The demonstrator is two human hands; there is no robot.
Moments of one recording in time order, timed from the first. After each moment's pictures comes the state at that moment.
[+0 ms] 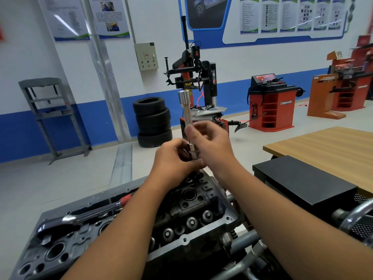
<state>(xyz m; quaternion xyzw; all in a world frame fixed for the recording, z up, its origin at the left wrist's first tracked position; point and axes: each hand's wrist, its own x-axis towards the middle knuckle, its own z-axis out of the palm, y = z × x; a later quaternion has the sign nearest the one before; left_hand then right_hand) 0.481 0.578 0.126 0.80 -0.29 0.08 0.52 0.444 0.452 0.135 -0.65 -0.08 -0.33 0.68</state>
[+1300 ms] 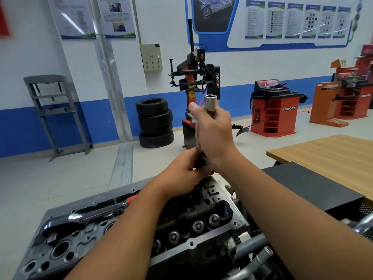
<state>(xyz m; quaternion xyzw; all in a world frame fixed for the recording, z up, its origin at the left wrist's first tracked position) 0.483 0.584 0.122 0.77 -0.43 -0.01 0.48 0.450 0.473 0.176 -0.60 -0.13 -0.37 0.70</state>
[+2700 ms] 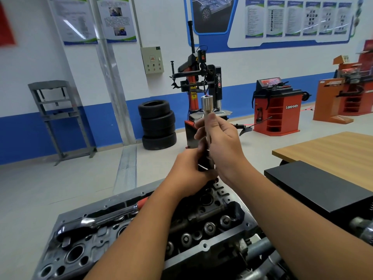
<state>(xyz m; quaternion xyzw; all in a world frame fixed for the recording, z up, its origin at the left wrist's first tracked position) 0.484 0.585 0.126 0.81 -0.38 0.05 0.45 0.444 0.477 0.156 -0.59 -0.11 -0.33 0.73</state>
